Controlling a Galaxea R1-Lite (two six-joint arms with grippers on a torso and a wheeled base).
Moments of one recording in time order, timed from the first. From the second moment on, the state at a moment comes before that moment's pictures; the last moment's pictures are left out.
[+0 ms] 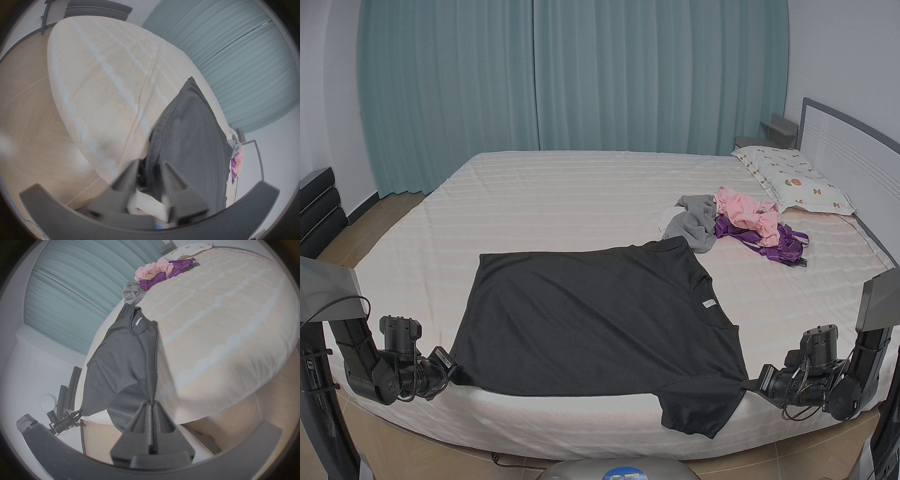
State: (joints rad) left arm 0.05 2.19 -0.40 -0.98 -0.14 -0.86; right arm 0.18 2.14 -0.17 -1.21 0.25 0.72
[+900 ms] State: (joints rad) left arm 0.09 2.12 -0.34 -0.98 -0.13 -0.87; right arm 0.18 2.12 -0.11 -1.27 0.31 0.70
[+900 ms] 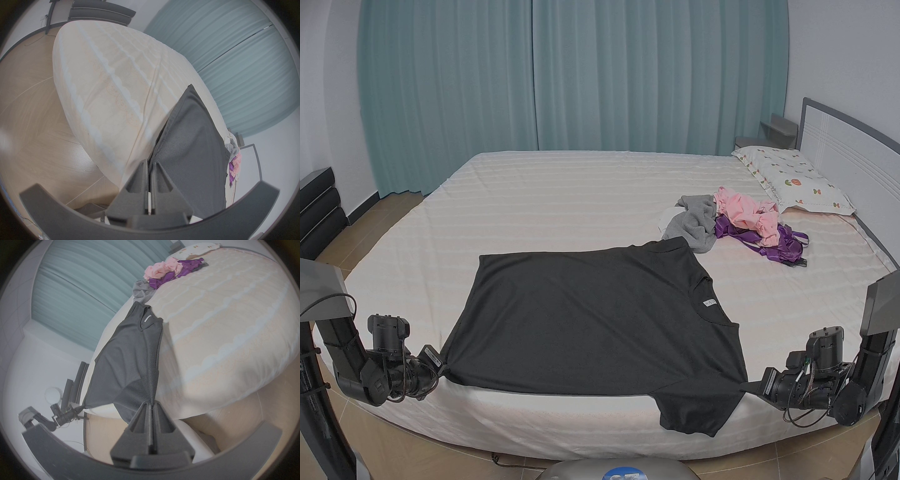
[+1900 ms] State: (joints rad) left arm 0.11 2.10 -0.31 -0.98 -0.14 -0.78; right arm 0.14 2.15 -0.12 -1.37 0.33 0.56
